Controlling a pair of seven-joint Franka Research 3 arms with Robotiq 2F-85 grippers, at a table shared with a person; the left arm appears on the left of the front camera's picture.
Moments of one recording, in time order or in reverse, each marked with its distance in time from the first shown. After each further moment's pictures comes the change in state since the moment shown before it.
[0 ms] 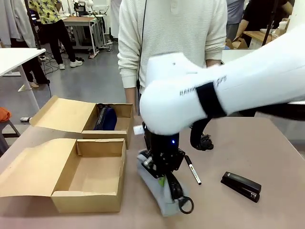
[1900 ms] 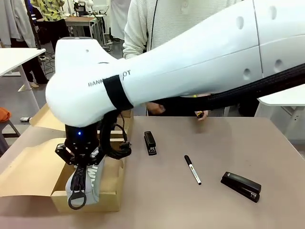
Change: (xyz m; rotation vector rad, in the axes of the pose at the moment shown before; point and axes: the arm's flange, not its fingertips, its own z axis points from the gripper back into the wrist) left arm 0.000 0.000 0.001 0.000 -0.002 0.000; right arm 0.100 0.175 0.003 0.076 -0.079 -0.314
